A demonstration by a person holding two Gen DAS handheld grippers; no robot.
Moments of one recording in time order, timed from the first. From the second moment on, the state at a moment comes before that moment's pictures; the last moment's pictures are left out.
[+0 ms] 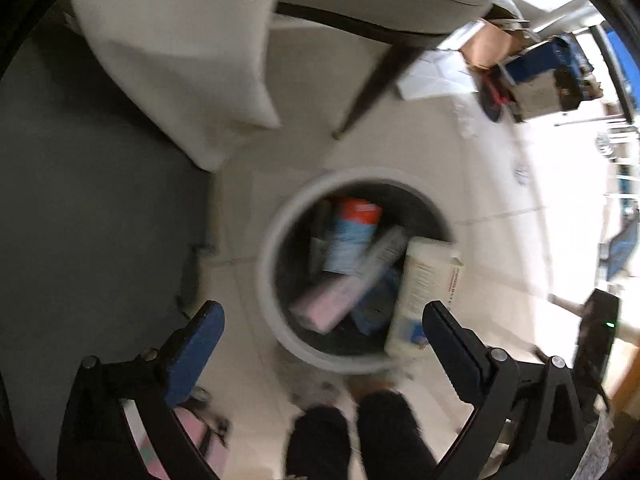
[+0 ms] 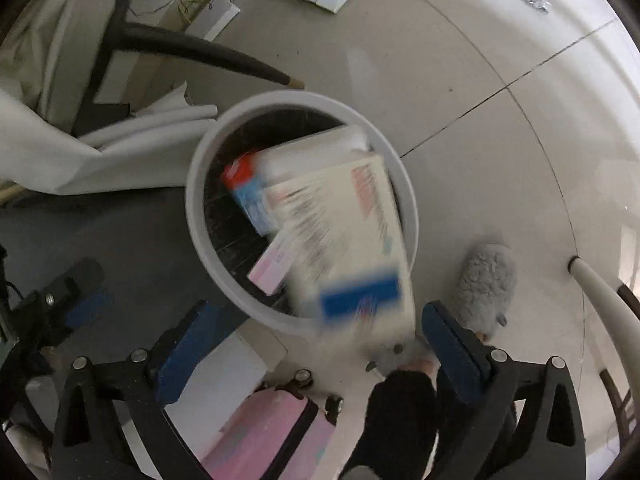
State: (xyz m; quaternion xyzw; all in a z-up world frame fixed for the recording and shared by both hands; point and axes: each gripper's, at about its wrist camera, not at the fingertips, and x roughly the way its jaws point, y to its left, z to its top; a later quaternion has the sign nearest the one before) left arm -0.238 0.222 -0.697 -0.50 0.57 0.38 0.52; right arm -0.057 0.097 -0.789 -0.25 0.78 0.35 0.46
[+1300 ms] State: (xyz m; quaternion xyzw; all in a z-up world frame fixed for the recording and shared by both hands) left arm -0.250 0.133 -0.370 -0.41 0.58 0.42 0.57; right arm -0.074 0.082 -0.412 -0.39 0.60 0.43 0.55
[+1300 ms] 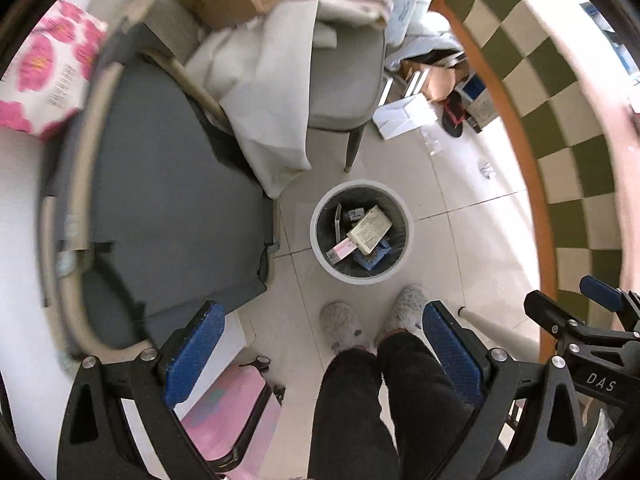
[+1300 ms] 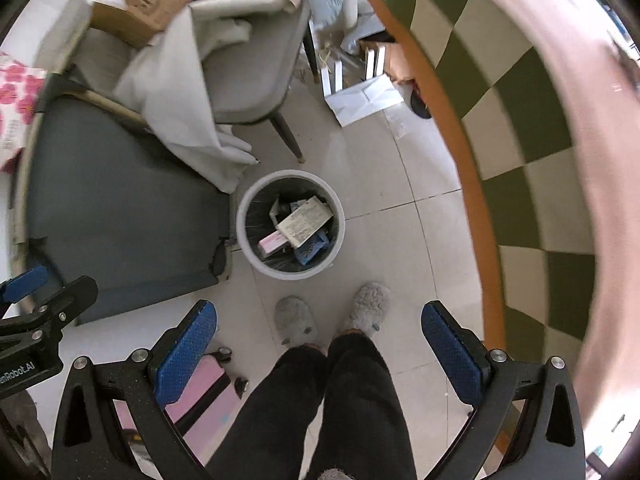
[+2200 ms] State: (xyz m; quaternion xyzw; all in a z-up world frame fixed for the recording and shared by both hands) left arm 0.134 0.147 -0.215 -0.12 0.59 0.31 0.74; right arm 0.272 0.021 -0.236 -0.24 0.63 0.29 0.68
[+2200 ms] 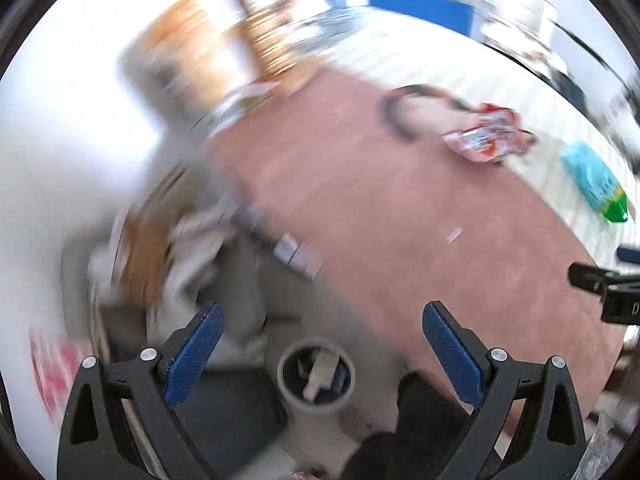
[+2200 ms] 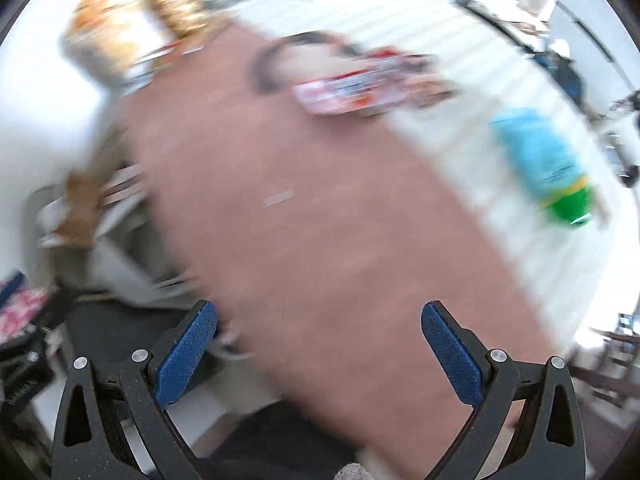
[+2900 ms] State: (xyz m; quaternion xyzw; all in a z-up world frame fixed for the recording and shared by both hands) left arm 0.464 0.121 -0.350 0.05 0.69 0.13 0.71; right arm 0.578 -0.036 -0.376 -0.36 0.69 0.17 0.60
